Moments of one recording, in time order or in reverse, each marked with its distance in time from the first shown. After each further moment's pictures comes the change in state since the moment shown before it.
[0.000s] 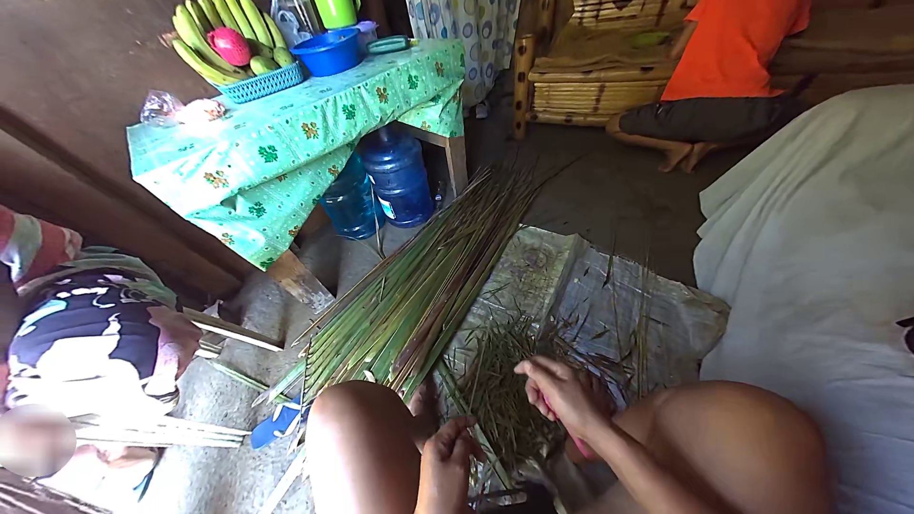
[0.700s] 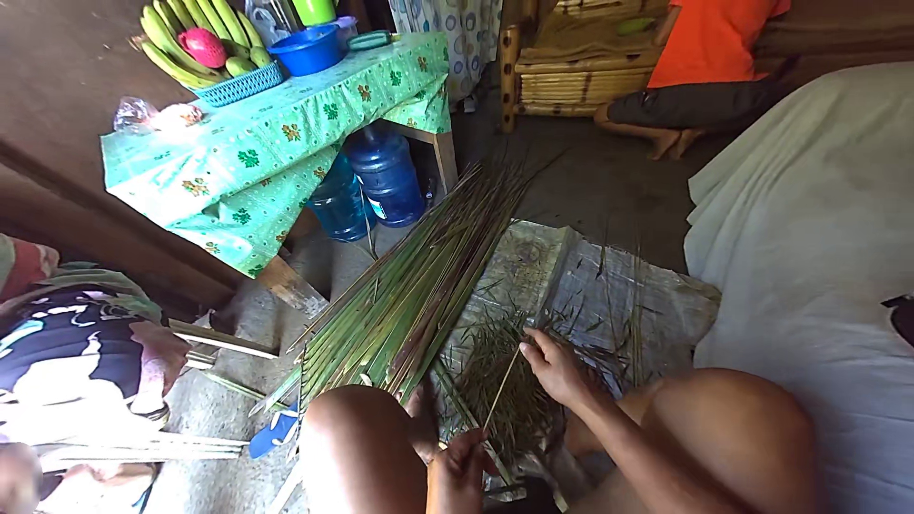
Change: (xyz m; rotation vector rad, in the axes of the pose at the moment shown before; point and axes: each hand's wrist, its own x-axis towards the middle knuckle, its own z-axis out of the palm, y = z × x) left_hand -0.013 0.000 0.012 0.159 -0.052 0.105; right_hand 0.033 0.001 -0.022 -0.552 0.123 -0.133
